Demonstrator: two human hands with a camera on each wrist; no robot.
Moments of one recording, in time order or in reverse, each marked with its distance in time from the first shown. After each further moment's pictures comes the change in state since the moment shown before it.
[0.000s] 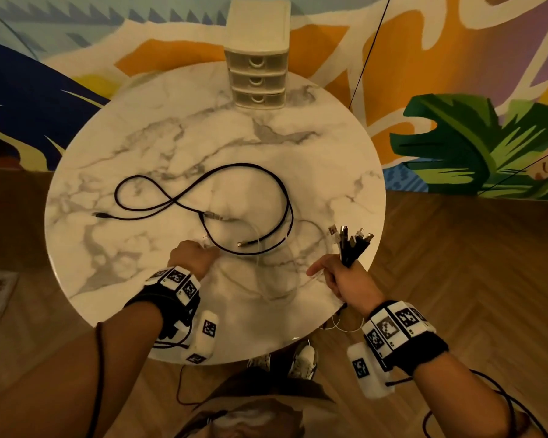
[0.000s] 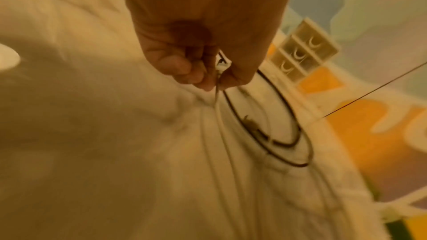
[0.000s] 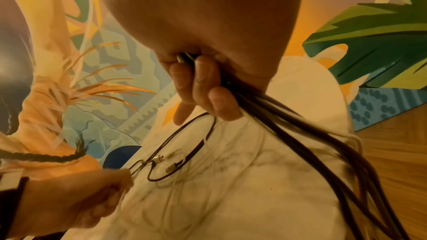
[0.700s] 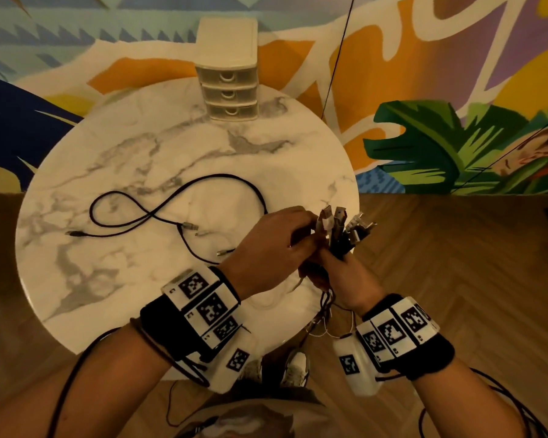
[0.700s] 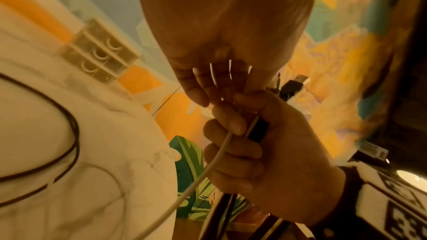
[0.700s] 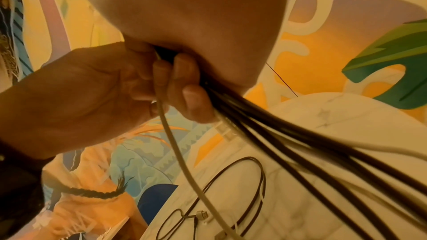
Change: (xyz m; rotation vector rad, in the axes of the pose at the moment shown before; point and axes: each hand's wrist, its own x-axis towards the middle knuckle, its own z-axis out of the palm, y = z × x) left_hand -0.164 0.125 -0.012 -0.135 -0.264 1.162; right_hand -0.053 -0.069 -0.018 0.306 -0.015 -0.083
